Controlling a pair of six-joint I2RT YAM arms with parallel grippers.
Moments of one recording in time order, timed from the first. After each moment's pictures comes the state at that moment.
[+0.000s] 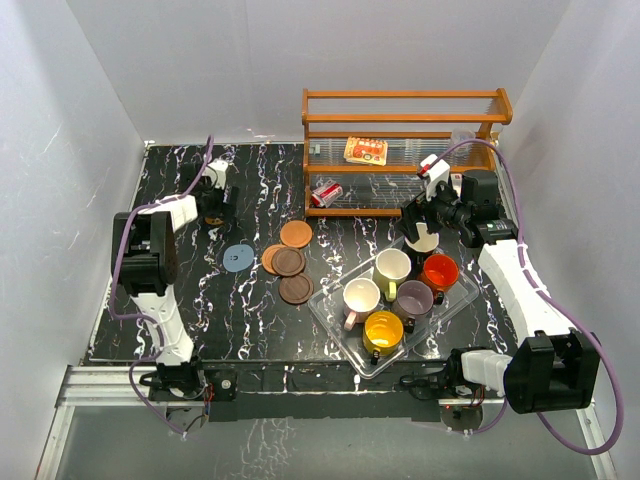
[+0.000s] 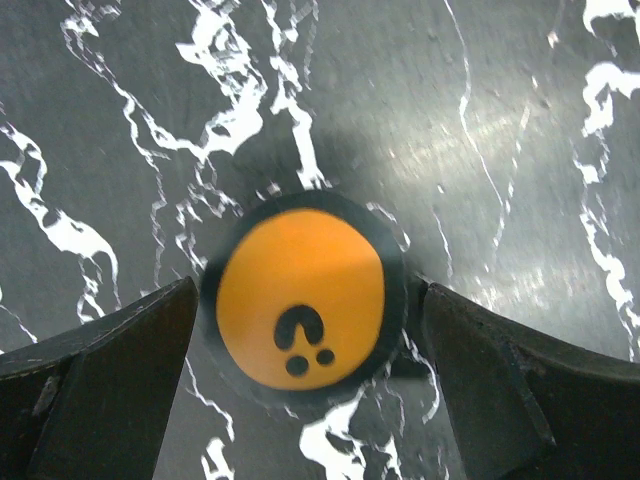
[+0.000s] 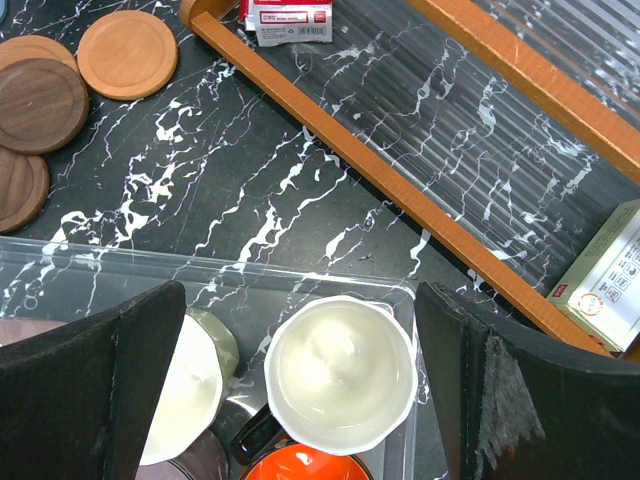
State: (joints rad) left arm 0.00 1.94 1.21 -0.14 0.13 0.27; right arm 0.06 1.19 0.97 -0.35 -0.54 -0.37
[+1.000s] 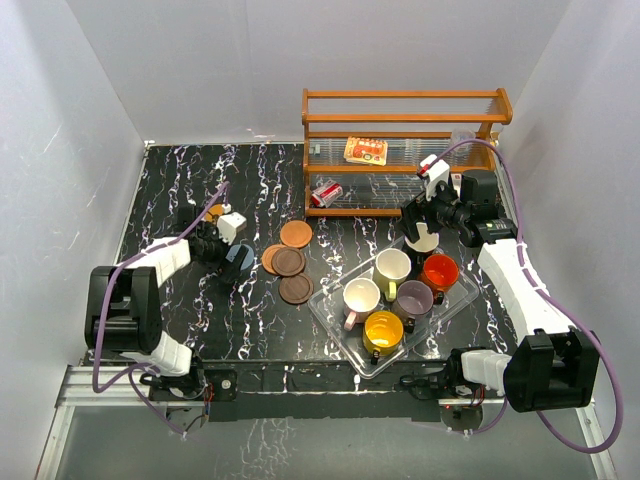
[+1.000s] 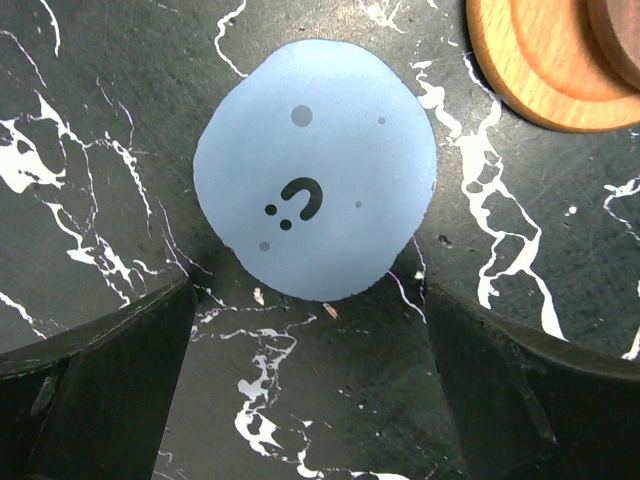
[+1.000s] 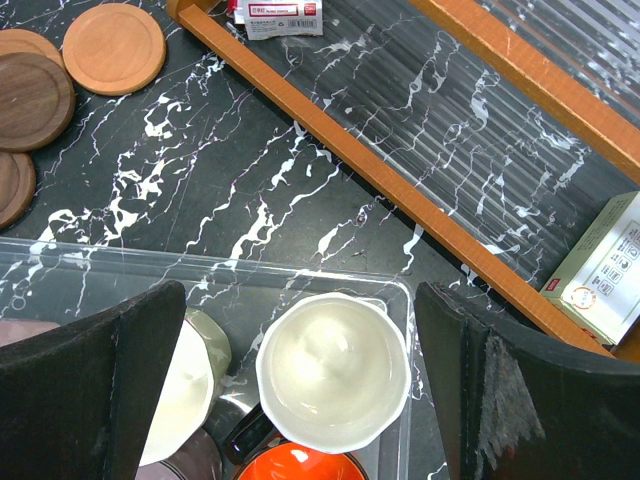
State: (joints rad) left arm -0.04 1.54 0.78 -0.36 0.32 0.57; right arm 0.06 1.19 0.97 -0.35 -0.52 -0.37
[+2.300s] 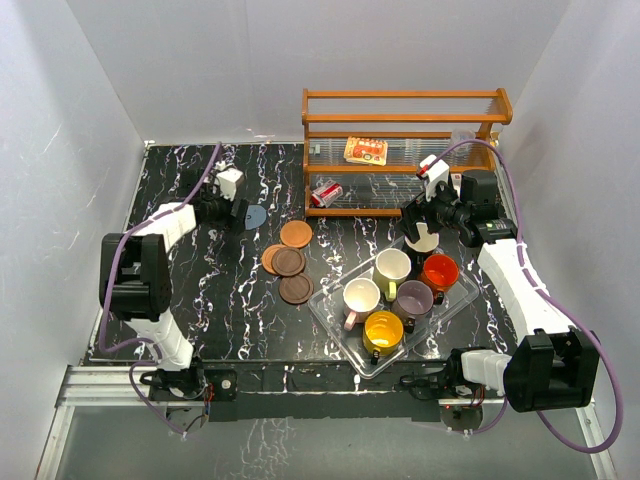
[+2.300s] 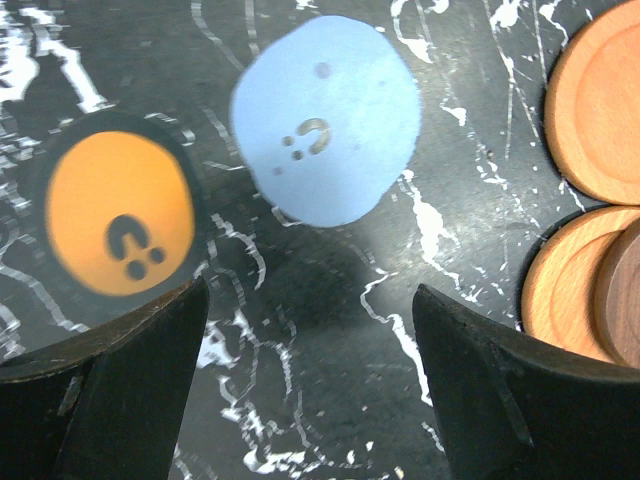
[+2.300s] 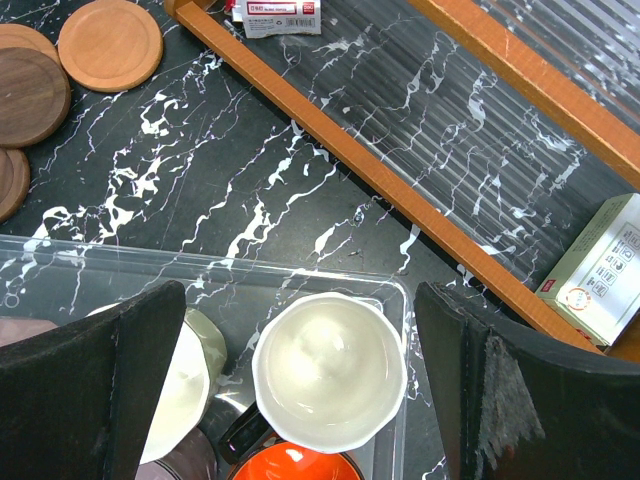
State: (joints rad) left arm -0.02 1.73 1.11 -0.29 0.32 0.35; right arm 0.06 1.19 0.97 -0.35 -0.52 -0.39
